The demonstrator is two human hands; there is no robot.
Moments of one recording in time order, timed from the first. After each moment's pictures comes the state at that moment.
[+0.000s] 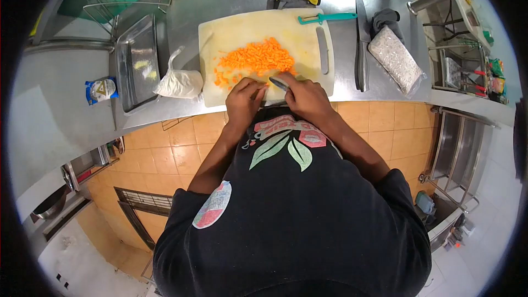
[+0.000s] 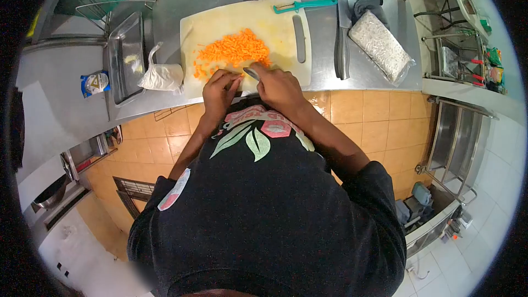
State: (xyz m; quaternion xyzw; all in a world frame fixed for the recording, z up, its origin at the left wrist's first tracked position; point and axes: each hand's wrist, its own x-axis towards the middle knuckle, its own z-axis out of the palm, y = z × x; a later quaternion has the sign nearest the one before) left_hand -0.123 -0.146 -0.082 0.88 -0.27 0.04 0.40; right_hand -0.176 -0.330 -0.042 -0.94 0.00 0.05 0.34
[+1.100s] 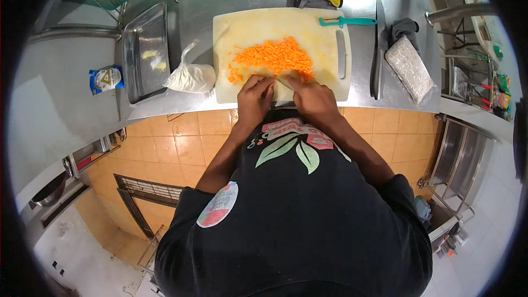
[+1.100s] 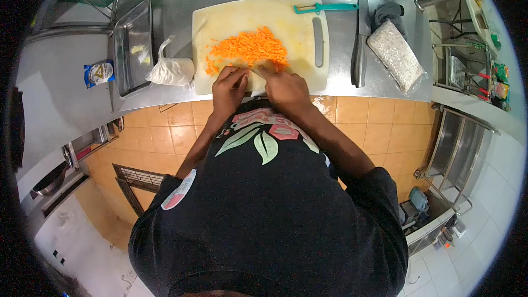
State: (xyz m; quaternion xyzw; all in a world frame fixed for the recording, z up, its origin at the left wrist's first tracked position) left_hand -0.117 -0.138 -0.083 0.87 -0.24 0.02 0.43; right_hand -0.161 -0.312 -0.037 -0.96 -0.02 0.08 0.28
